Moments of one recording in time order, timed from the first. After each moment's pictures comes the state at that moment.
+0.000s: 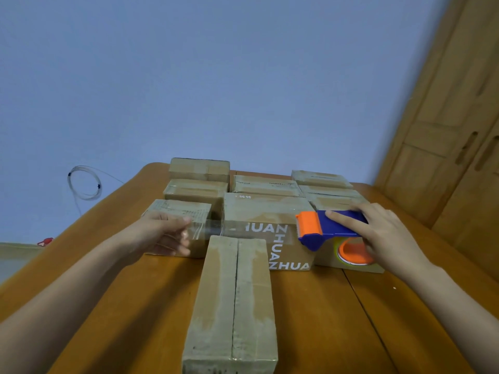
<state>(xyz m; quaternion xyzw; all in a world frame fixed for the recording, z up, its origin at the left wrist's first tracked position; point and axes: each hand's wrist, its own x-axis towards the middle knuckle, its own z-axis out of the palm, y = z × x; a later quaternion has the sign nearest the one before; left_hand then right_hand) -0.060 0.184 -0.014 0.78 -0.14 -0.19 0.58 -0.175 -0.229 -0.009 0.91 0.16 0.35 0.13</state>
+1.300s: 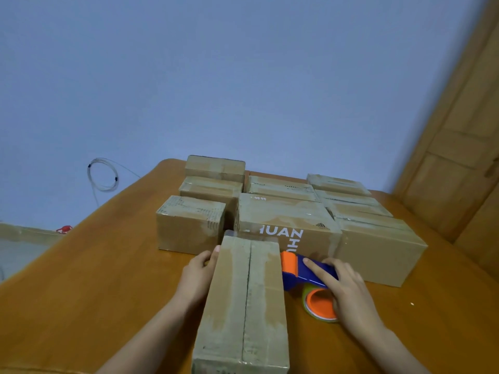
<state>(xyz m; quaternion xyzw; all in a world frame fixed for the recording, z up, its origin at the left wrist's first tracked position) -0.084 0.125 -0.111 0.81 -0.07 -0.03 0.59 -0.170 -0.171 -0.121 0.96 0.08 0.27 0.00</state>
